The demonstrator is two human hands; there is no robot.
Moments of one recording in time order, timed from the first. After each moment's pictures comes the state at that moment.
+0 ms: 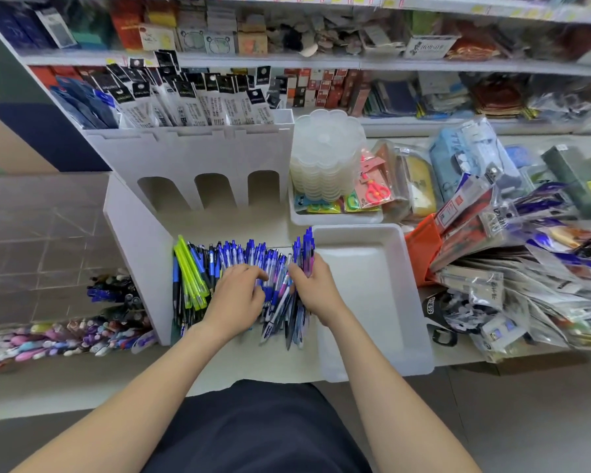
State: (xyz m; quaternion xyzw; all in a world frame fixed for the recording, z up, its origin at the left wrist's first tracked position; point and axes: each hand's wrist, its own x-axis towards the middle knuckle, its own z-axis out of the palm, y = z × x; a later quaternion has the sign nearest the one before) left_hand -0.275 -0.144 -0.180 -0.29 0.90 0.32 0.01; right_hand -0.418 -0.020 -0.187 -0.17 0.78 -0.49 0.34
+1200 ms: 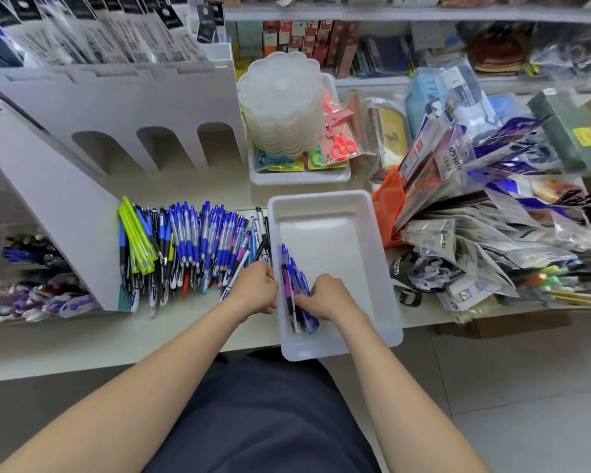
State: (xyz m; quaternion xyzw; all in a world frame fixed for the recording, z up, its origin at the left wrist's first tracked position) left_hand -0.342 -0.025 -0.212 -0.45 0.71 0.52 0.16; right_hand -0.451 0.117 -0.243 -0.20 0.88 -0.10 0.42
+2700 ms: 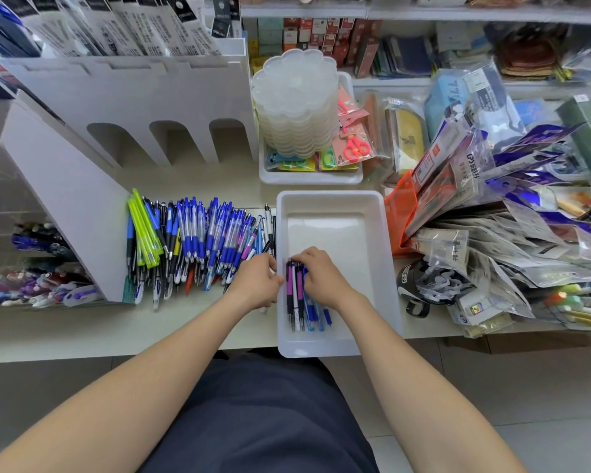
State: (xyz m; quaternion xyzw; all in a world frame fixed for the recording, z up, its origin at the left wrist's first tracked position) left_hand -0.347 -0.033 -0.218 -0.43 0.76 0.46 0.14; right_hand -0.485 0.089 -0.268 -0.43 0.81 -0.18 0.35
